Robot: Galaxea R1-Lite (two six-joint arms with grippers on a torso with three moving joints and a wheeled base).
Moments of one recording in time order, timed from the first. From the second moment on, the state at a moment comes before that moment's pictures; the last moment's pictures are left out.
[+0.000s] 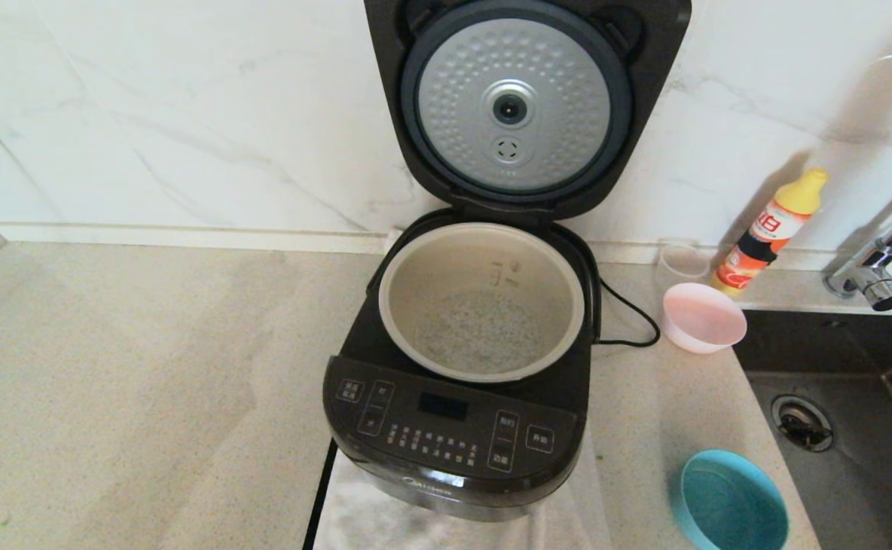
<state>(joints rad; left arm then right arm) -0.01 0.00 0.00 0.00 -0.01 0.03 -0.30 1.29 -0.66 -0.61 -0.06 -0.27</state>
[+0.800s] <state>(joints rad) -0.01 0.00 0.00 0.00 -0.01 0.03 -0.06 1.30 -1.48 0.25 0.17 0.25</state>
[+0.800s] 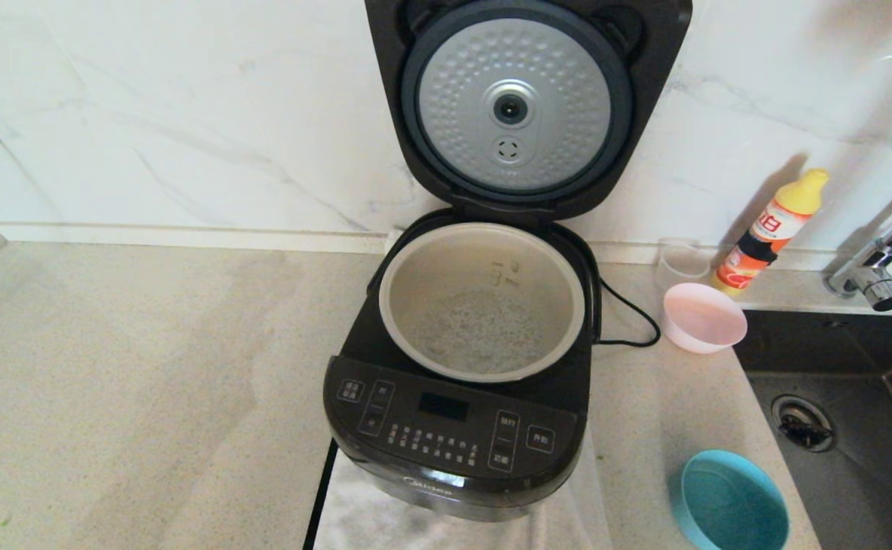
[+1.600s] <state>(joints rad) -0.01 0.00 0.00 0.00 -0.01 0.03 -0.06 1.79 -1.94 0.33 0.86 0.66</state>
